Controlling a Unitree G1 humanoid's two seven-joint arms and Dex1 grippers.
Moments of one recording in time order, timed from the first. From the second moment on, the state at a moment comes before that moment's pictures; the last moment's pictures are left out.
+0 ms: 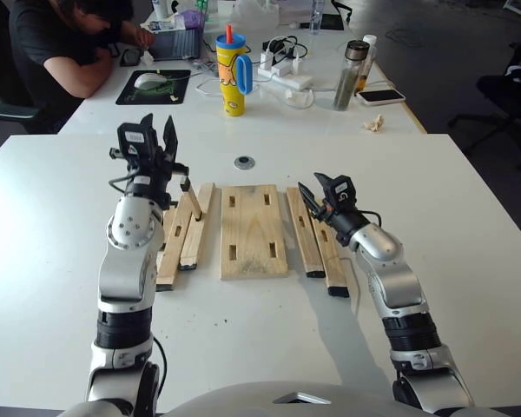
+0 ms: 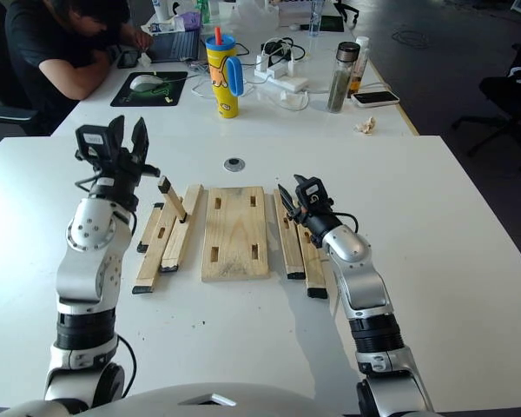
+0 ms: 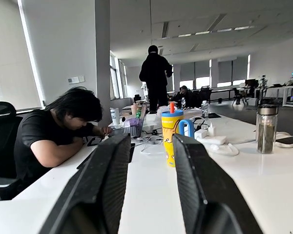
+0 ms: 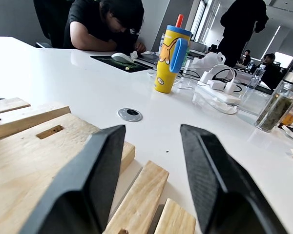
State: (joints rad) left arm -0.37 0.20 0.07 -0.29 -0.10 0.32 -0.02; right arm -0.23 -0.24 0.09 -0.04 0.05 0.16 0.34
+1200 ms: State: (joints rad) left arm -0.70 0.22 0.11 -0.03 -0.19 0.39 -0.16; right arm -0.25 -0.21 0.10 0.00 0.01 0.13 0.33
